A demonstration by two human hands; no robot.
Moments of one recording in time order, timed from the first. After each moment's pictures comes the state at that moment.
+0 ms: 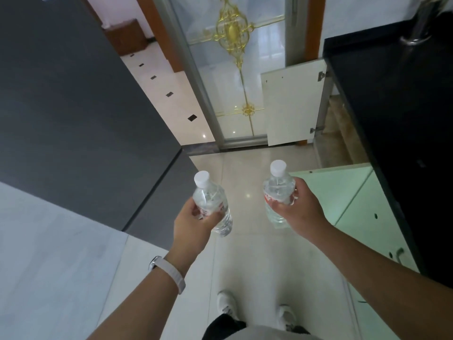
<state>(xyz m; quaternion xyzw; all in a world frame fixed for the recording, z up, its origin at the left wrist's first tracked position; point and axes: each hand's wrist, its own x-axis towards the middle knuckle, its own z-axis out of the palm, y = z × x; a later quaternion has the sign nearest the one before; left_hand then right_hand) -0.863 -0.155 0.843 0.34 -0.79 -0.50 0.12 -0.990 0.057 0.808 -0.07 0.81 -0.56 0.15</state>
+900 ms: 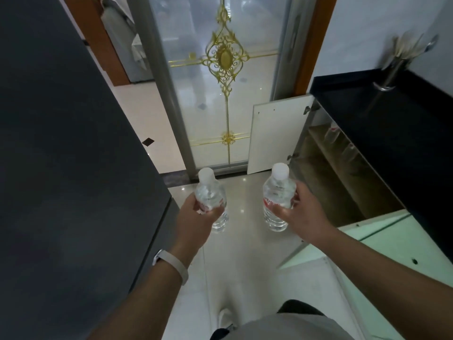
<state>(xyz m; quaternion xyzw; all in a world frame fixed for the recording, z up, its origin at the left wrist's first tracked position) -1.079 -0.457 0.807 0.22 -0.78 -0.59 0.07 -1.130 -0.210 0.831 -0.01 0.85 -0.51 0.10</state>
